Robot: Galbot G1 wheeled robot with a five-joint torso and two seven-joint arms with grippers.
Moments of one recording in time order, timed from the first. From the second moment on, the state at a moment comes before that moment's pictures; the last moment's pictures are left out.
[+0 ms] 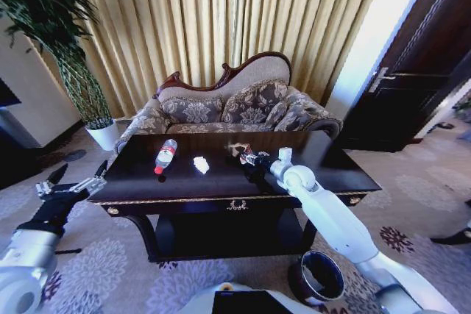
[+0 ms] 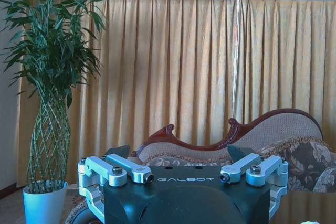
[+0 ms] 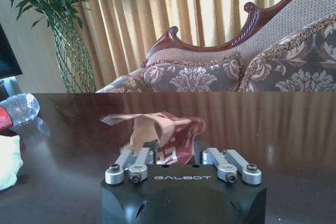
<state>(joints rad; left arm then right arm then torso) 1.75 -1.29 -1.30 -2.50 -0.75 0.36 0.12 -0.73 1.00 0.08 1.70 0.85 -0.48 0.03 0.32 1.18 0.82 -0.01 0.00</state>
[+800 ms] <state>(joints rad) 1.75 -1.29 -1.30 -2.50 -0.74 0.34 0.12 -0.80 0.97 0.15 1.79 0.86 -0.44 0.07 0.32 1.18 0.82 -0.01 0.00</state>
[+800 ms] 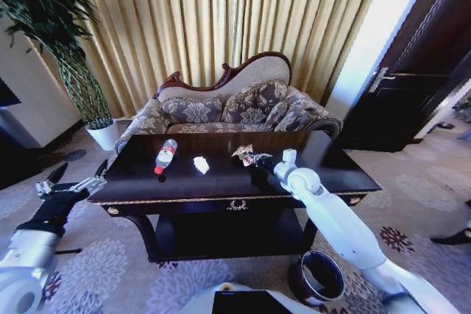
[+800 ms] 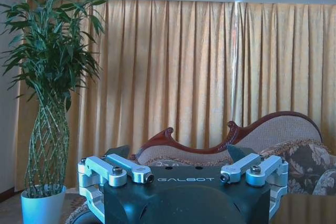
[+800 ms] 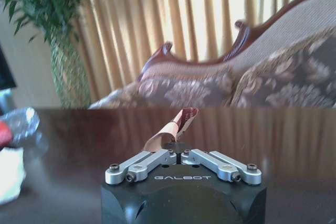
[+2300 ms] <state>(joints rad) 1.72 -1.26 -1.29 -2.50 -0.82 0.37 0.07 -1.50 1.04 0.70 2.49 0.64 -0.41 0.25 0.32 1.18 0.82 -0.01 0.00</state>
